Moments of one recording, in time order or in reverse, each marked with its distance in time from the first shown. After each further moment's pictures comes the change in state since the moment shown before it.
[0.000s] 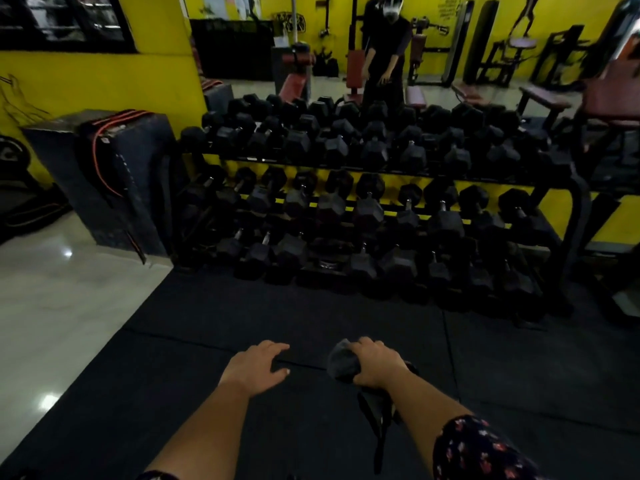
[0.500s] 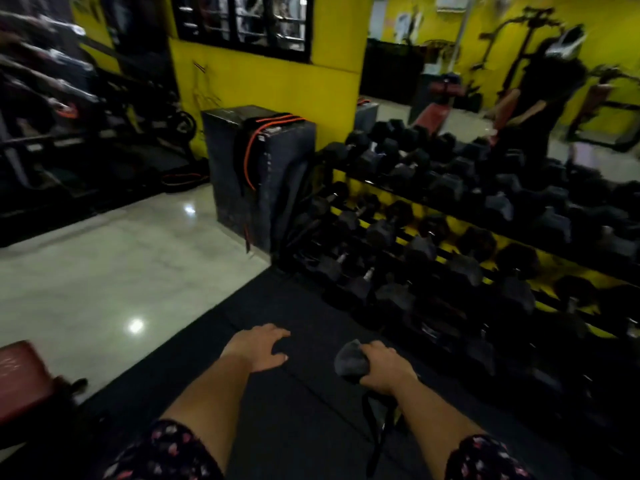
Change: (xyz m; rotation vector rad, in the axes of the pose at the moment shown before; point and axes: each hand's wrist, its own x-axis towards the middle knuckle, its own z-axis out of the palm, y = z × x) left_hand 0.046 -0.309 -0.118 -0.061 0.090 -0.306; right_hand 0.255 -0.248 -0.101 -0.113 -0.049 -0.244
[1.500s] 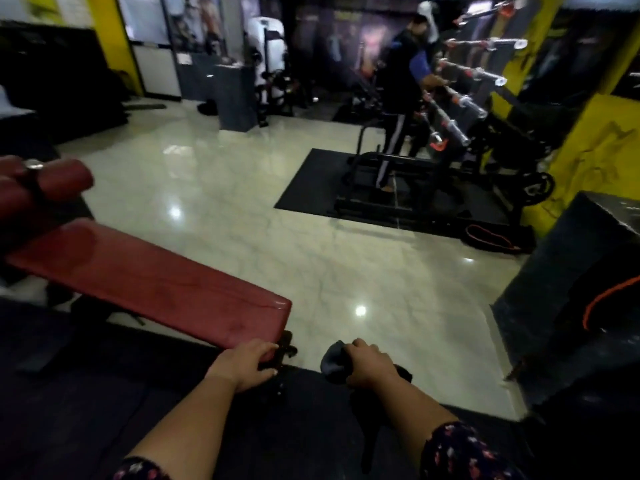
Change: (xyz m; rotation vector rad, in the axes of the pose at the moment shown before) left_hand -0.121 -0.355 -0.030 -0.465 0.284 -1.134; right_hand 0.322 -0.525 -0.070 -0.532 -0.146 -1.082
